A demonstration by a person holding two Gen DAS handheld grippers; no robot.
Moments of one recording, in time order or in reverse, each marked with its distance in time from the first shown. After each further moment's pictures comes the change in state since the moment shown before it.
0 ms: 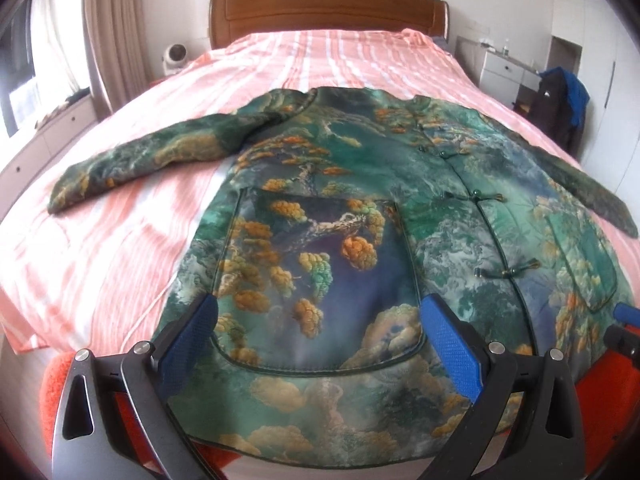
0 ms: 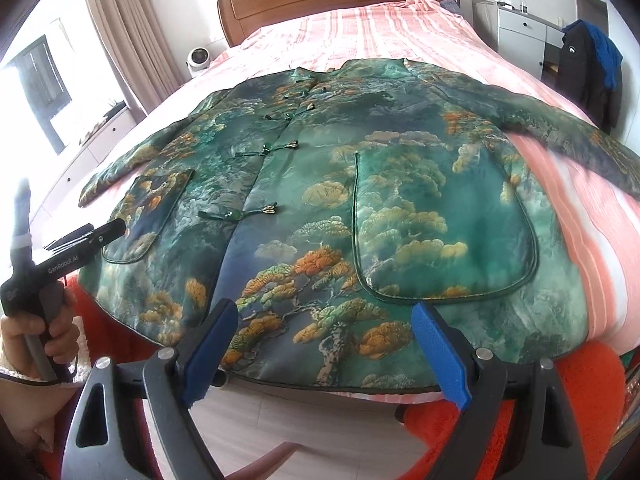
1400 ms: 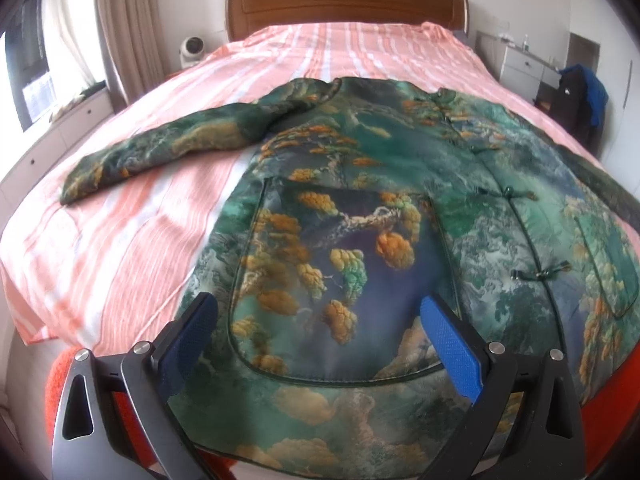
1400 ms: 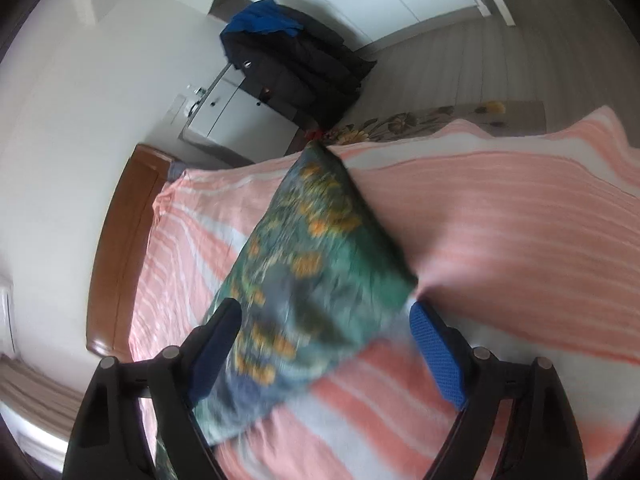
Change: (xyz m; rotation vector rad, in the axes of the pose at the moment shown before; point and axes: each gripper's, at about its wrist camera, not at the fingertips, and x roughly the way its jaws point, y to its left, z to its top) left arm 0.017 0.011 0.001 -0.022 0.031 0.079; right arm -0.008 -0.460 0.044 1.161 -0.468 -0.127
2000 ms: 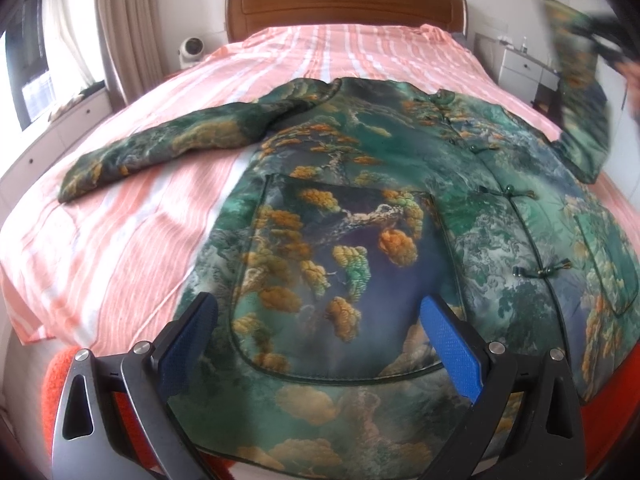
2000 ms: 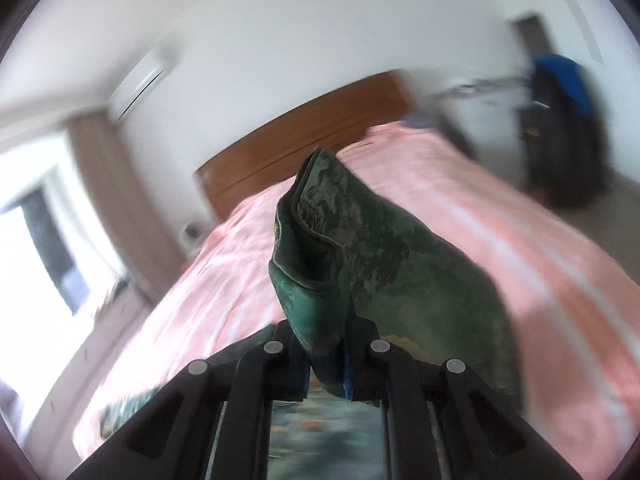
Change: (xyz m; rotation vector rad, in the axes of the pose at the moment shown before) left arm 0.000 0.005 -0.005 -0.012 -0.014 -0.008; right arm -0.031 0.385 -0.237 -0.891 0.086 0.439
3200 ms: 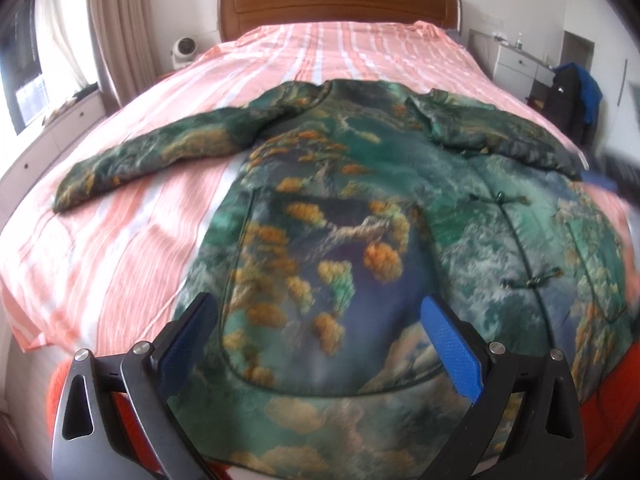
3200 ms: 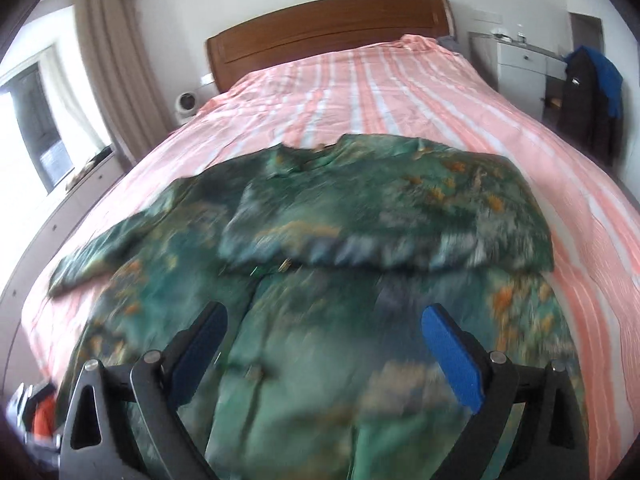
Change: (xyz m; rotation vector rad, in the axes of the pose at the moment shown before) left arm -0.001 -0.010 0.017 0.017 0.008 -0.018; right arm -0.008 0.055 -0.178 -0.194 0.348 -0.091
